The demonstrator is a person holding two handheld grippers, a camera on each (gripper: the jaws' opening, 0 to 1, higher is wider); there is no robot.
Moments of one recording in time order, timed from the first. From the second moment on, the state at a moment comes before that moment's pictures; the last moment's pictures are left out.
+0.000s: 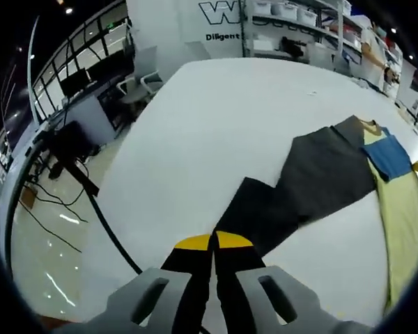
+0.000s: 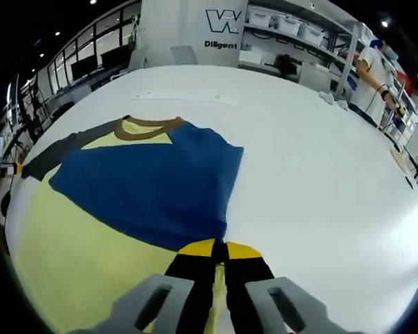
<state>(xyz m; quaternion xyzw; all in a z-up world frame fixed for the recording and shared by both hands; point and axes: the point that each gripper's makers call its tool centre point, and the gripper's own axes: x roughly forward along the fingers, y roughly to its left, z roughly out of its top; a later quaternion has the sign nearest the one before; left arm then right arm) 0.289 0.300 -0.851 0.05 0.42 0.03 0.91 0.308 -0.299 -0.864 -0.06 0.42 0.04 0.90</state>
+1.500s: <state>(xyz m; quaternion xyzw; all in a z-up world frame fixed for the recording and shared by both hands) 0.346 0.307 -0.854 0.06 0.40 -0.01 0.91 0.309 -0.297 -0.864 -0.05 0.43 0.05 0.90</state>
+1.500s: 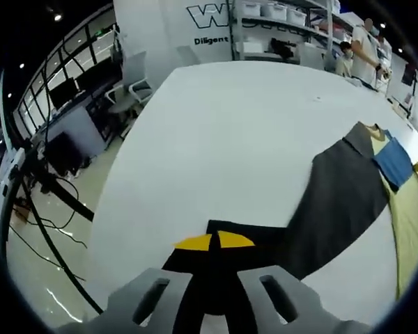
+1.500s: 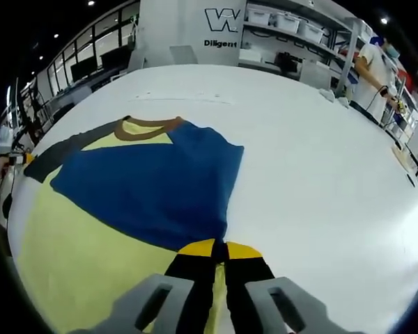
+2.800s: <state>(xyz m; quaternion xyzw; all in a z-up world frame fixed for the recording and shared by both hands) 0.355 0.310 -0.851 0.05 0.39 -0.04 0.92 0.310 -0.296 -0.864 -0.04 0.43 0.05 0.90</state>
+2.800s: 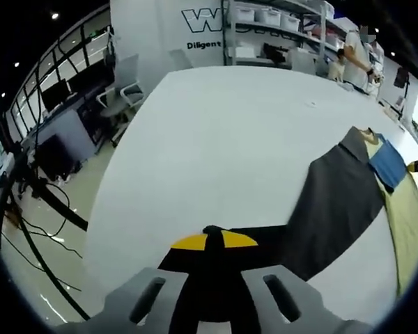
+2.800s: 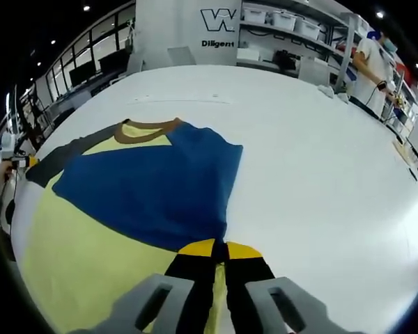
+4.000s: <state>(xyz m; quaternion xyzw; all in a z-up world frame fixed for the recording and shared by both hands) 0.347 0.339 -0.839 0.05 0.39 0.00 0.92 0.308 -0.295 -0.858 0.02 0.40 0.04 0.92</state>
